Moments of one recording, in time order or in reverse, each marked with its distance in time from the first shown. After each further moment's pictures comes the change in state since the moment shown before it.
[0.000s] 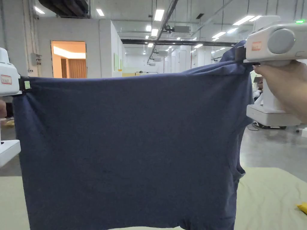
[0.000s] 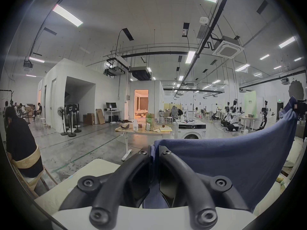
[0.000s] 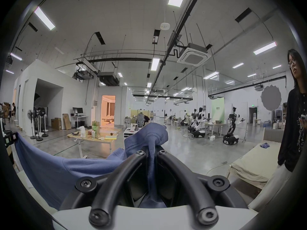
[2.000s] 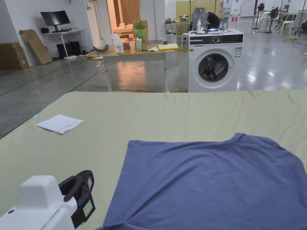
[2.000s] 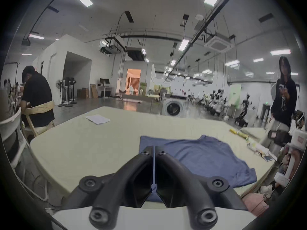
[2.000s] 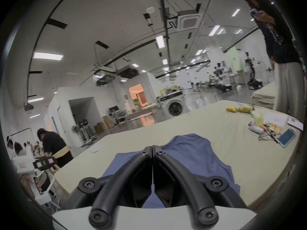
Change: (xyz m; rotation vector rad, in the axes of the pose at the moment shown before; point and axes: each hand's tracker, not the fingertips) left arm -0.096 -0.253 0.522 -0.210 -0.106 0.076; right arm -0.012 -0.280 0.527 -0.205 0.360 -0.374
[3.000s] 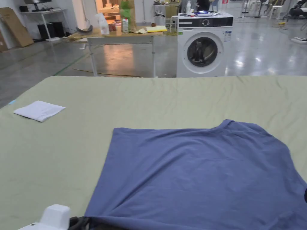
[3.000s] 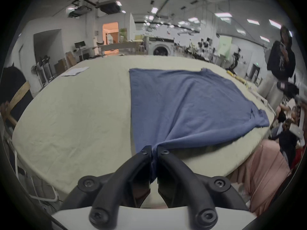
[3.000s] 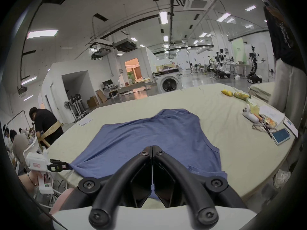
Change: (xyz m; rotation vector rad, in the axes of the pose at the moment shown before) left arm -0.047 -0.118 -0.094 -0.466 -0.146 -0.104; right arm 0.056 -0.028 -0.018 -0.264 -0.096 0.057
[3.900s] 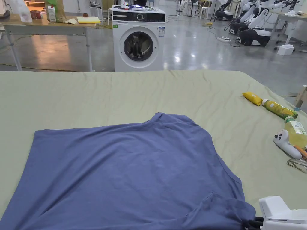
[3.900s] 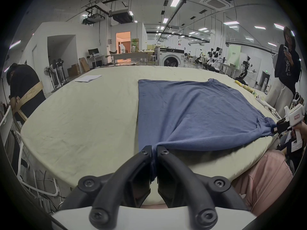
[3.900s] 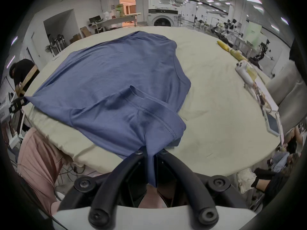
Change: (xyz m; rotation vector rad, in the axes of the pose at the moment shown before) left arm 0.034 0.004 0.019 0.067 0.103 0.013; right arm 0.098 -0.059 -0.048 -0.607 -0.167 0.215
